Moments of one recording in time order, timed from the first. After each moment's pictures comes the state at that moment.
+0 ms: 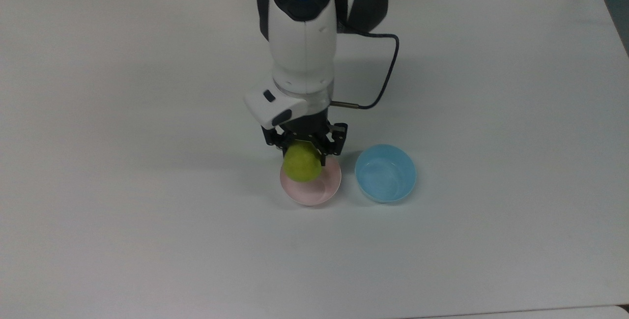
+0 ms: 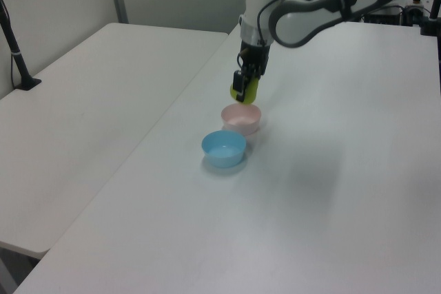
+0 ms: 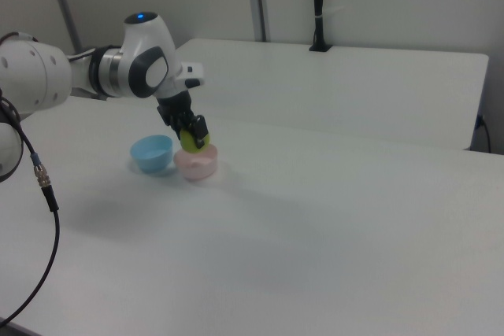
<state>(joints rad) 0.24 0.54 -0.11 -1.45 0.04 2.19 0.28</state>
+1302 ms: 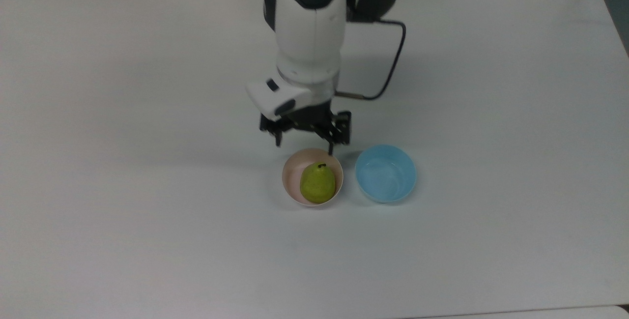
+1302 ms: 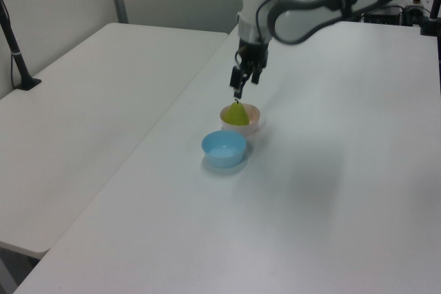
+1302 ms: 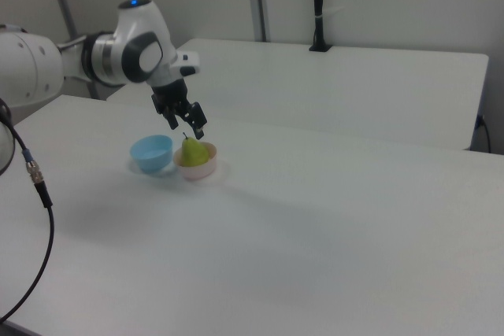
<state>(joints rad) 0.25 0.50 -0.14 -1.42 0.02 2.07 0.29</state>
